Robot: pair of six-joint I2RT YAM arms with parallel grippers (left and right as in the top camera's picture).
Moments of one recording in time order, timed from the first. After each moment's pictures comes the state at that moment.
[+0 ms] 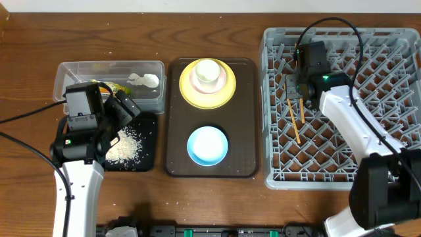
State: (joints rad) left arm 0.12 1.12 0.98 -0.76 0.02 -0.59; right arm 0.19 1.75 1.26 -0.58 0.18 0.12
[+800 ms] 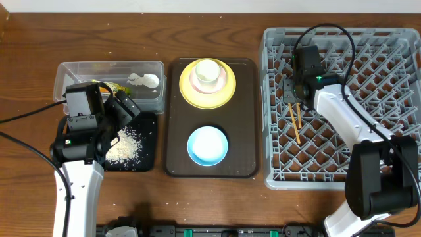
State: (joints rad) left arm 0.12 1.12 0.98 -0.76 0.02 -0.59; right arm 0.19 1.81 1.23 -0.55 0.18 0.15
